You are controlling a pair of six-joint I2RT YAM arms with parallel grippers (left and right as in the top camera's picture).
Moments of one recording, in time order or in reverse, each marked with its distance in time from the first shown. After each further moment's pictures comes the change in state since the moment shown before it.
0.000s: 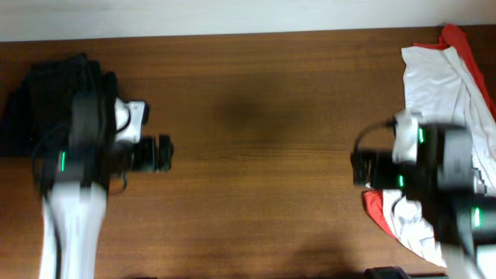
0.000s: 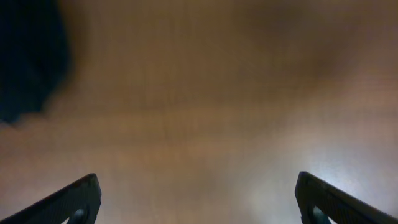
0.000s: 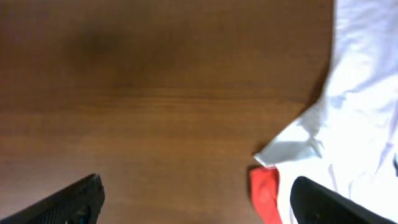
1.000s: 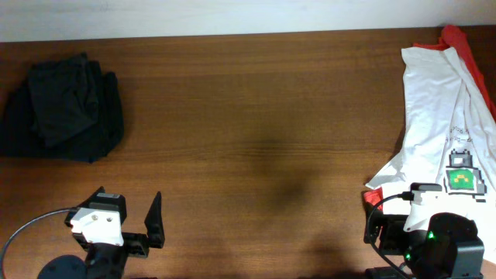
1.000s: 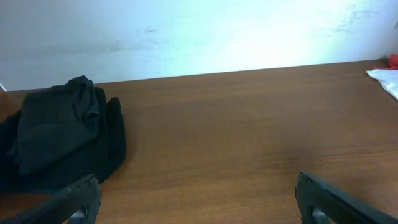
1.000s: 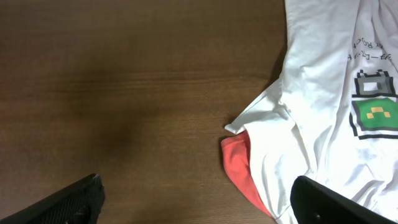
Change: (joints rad) left arm 0.000 -0.875 -0.345 0.177 -0.020 0.000; right arm 0.000 -0.480 -0.250 -0.081 0.109 0.000
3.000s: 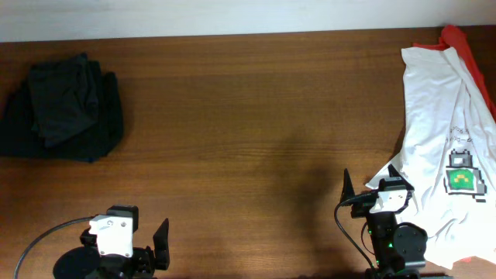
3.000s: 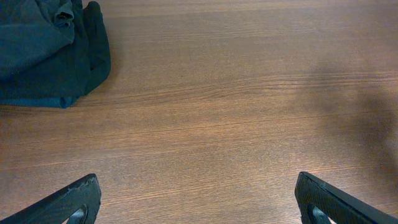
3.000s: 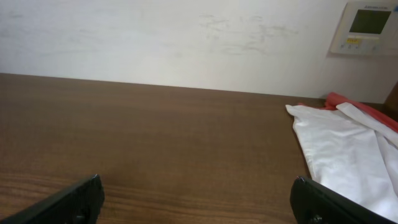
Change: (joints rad) left arm 0.000 0.000 -0.008 -0.310 -0.003 0.000; right arm -0.010 -0.406 -0.880 1.125 -0.046 -0.166
